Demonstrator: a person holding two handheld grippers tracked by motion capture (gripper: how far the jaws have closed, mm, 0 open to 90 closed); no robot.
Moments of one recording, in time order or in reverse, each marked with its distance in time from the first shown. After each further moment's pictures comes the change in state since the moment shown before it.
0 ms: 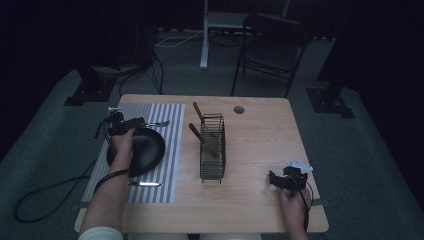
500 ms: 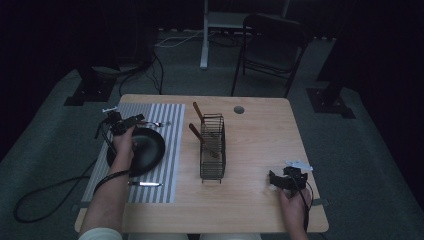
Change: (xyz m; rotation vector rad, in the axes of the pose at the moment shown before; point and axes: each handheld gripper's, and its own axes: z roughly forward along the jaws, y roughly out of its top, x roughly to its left) left arm 0.003 0.000 -0.005 -0.055 -0.161 -0.102; right arm 0.000 0.000 0.000 -0.001 0.000 0.000
